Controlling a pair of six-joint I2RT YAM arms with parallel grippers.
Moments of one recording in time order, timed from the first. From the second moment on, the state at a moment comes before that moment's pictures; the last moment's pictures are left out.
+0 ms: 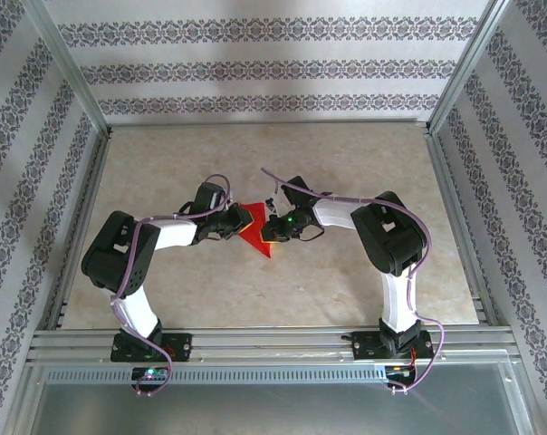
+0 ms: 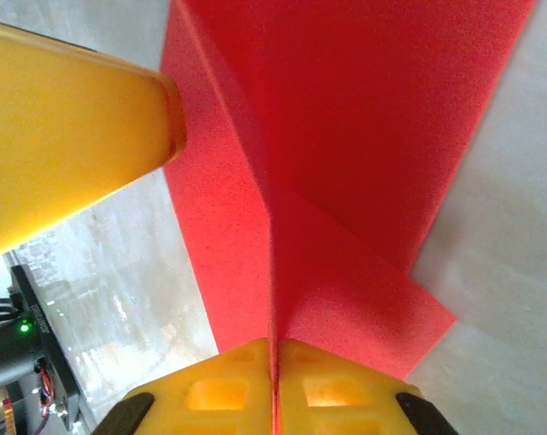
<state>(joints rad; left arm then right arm) -0.36 1.76 0.81 0.18 0.47 -0.97 0.56 2.01 1.17 -0.28 -0.71 0.44</state>
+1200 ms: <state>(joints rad) -0.36 1.82 0.82 0.13 0.45 -0.99 0.70 1.99 1.29 -0.49 -0.23 0.43</state>
